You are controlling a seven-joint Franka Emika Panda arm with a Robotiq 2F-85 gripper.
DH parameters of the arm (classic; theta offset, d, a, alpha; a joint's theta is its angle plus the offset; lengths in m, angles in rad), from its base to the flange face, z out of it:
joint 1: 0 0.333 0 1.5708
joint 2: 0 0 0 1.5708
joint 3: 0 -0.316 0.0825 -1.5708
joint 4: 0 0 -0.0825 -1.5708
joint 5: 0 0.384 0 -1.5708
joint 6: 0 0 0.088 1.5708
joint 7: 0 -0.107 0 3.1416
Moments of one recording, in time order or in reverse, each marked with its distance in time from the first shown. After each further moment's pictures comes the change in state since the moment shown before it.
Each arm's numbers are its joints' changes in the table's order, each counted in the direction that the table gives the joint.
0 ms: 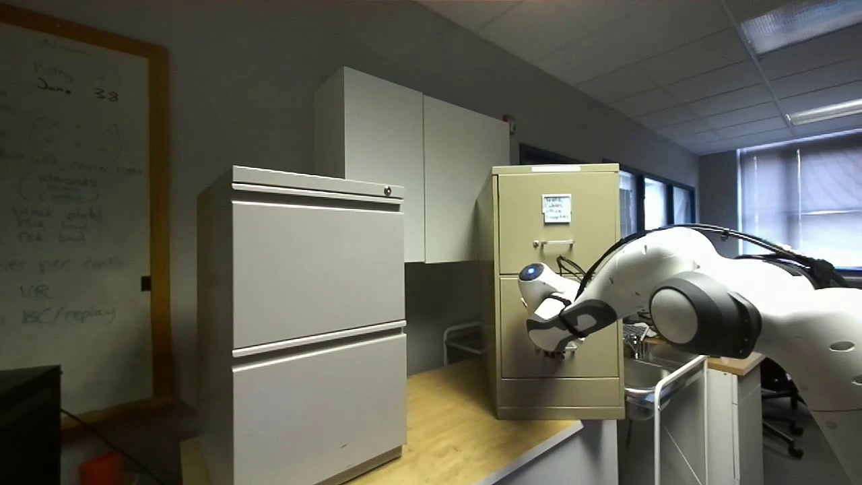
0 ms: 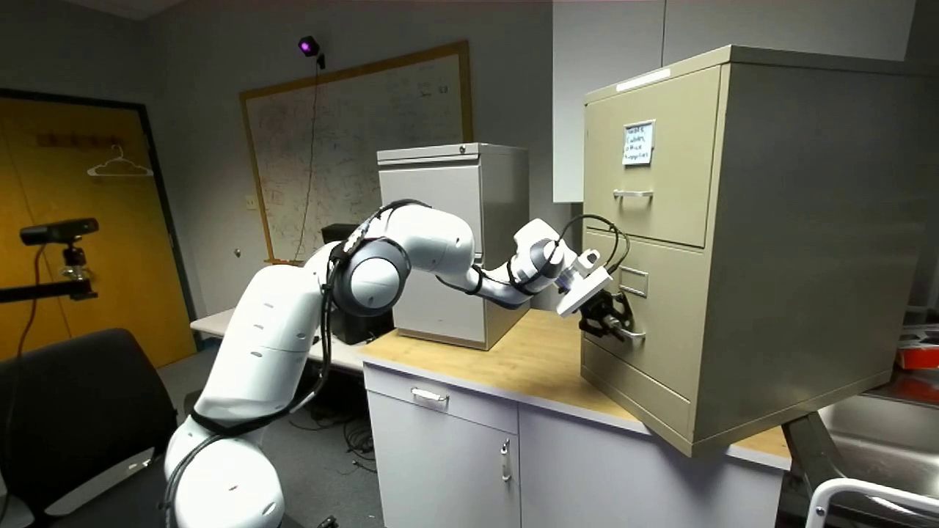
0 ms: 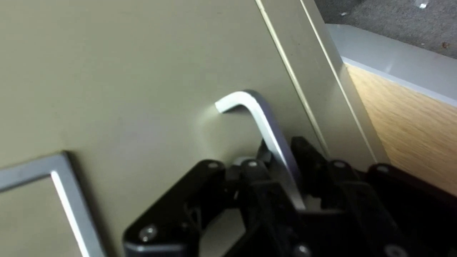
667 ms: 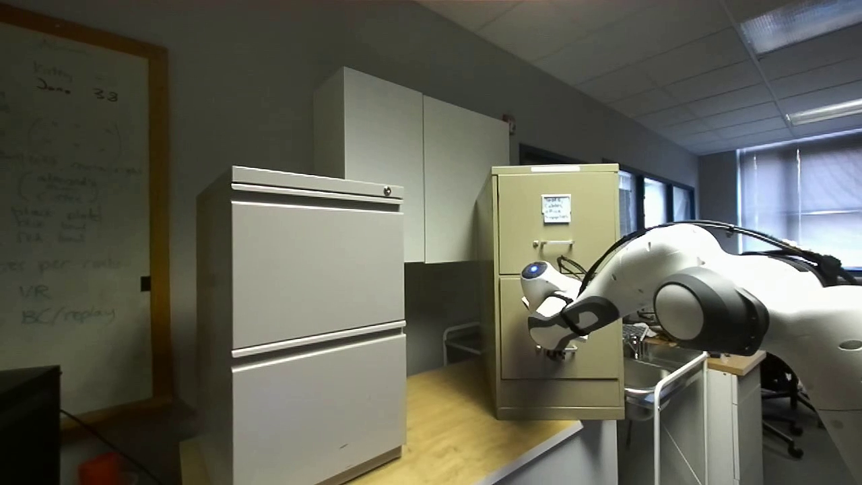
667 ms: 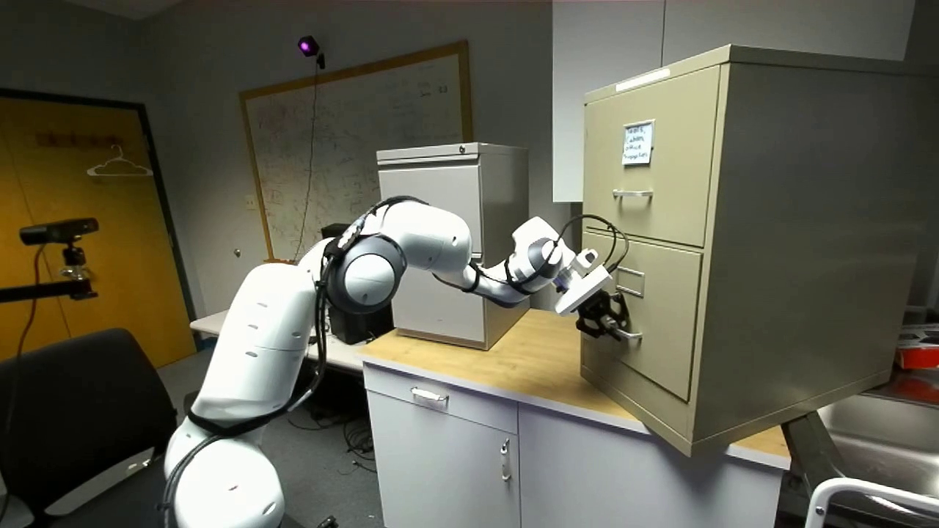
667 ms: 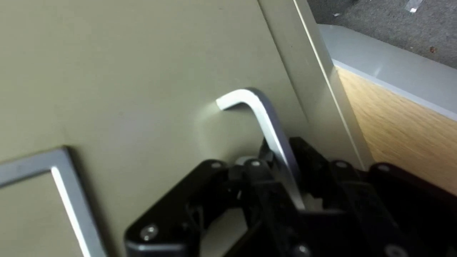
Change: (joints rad) arm 0.003 0.032 0.000 -0.042 0.026 -0.014 0.055
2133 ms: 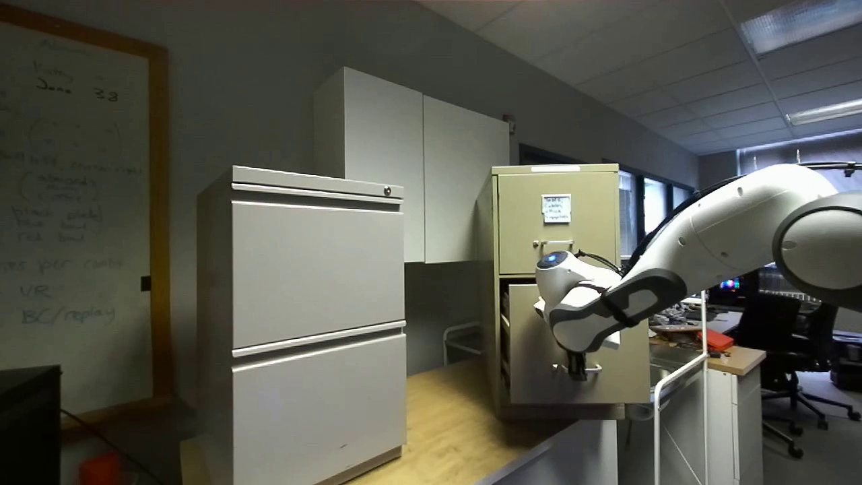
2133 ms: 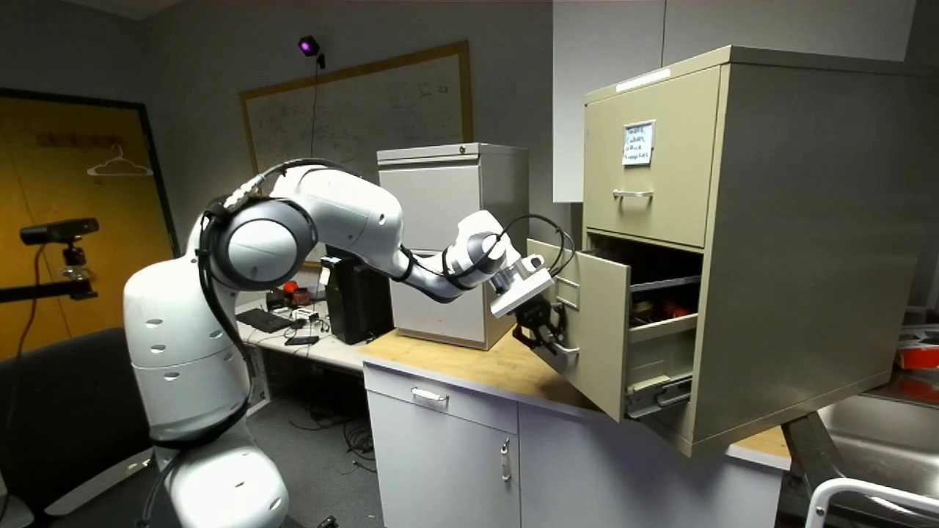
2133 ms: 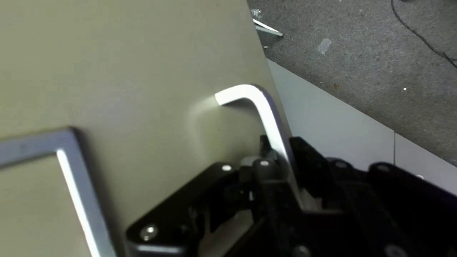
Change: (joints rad) arm 0.066 0.456 -0.046 -0.541 -0.006 0.083 0.024
